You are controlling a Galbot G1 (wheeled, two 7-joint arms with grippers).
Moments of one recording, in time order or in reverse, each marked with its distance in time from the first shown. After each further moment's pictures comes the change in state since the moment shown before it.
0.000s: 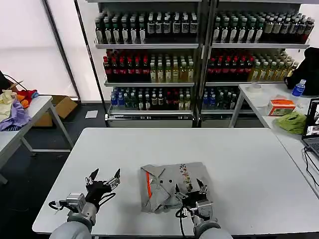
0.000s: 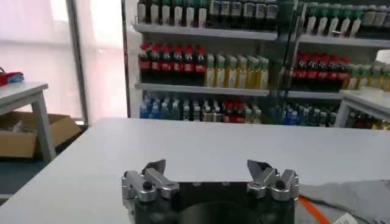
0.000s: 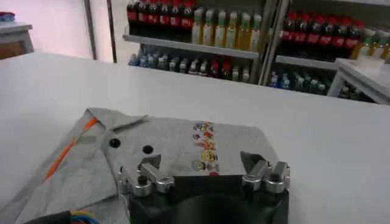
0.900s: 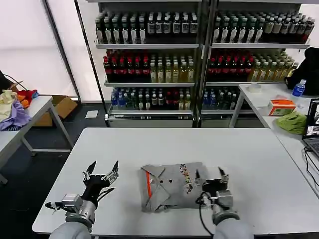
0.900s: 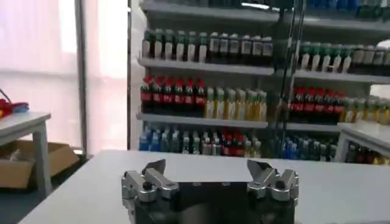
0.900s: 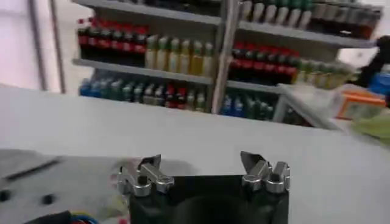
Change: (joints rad) left arm 0.001 -0.022 -0.012 -0.011 0.029 -0.142 0.024; right arm -0.041 0.019 0.256 0.011 -0.060 0.063 -0.056
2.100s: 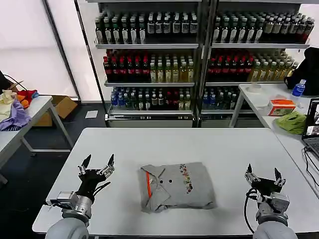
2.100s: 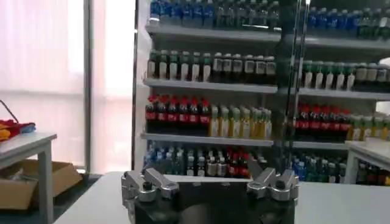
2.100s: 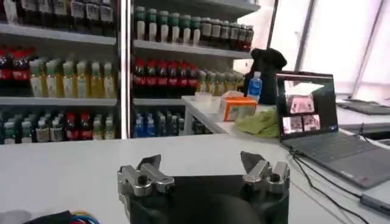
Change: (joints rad) left arm -0.026 0.018 -0.018 0.015 -0.013 -0.056 -0.006; right arm -0.132 0.050 0.362 0.041 0.062 0.096 0.012
